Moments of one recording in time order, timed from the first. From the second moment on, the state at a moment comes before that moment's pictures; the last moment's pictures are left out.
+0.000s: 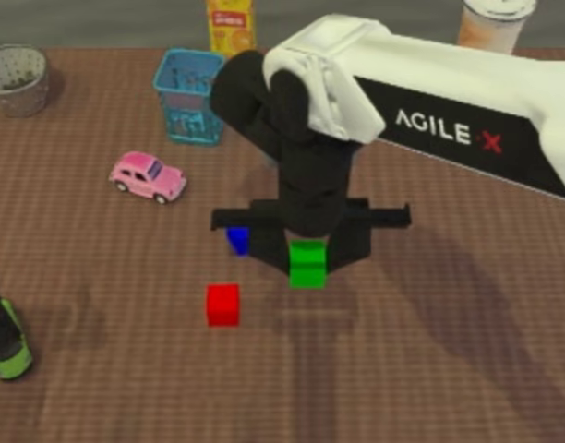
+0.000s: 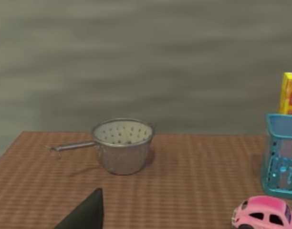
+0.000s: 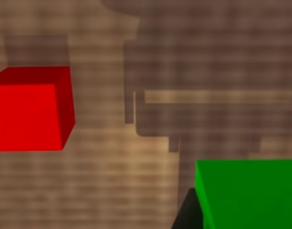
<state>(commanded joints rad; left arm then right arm) 0.02 0.00 0.00 0.00 0.00 0.00 0.77 2.25 1.90 -1.21 0.02 0.78</state>
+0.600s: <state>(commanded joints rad) 0.02 0.00 0.00 0.00 0.00 0.00 0.77 2.28 1.83 -1.10 0.02 0.79</state>
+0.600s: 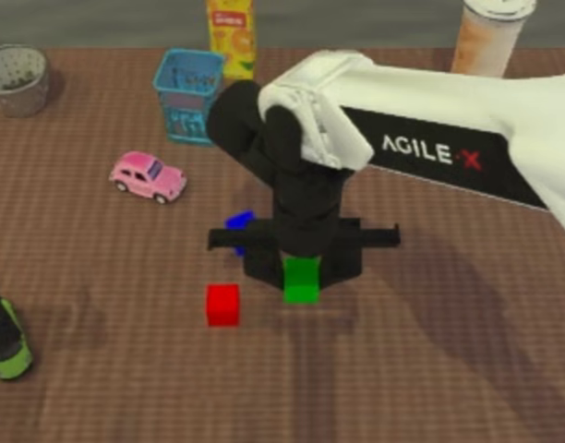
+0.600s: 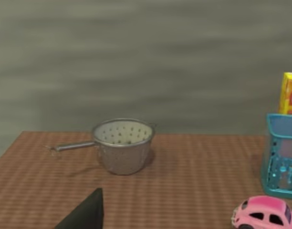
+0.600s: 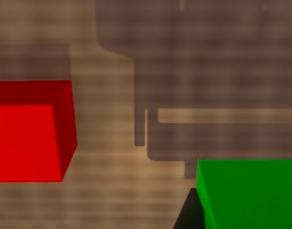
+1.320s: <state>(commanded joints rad) 0.02 0.00 0.00 0.00 0.00 0.00 0.78 2.32 1.74 -0.98 0.02 0.79</state>
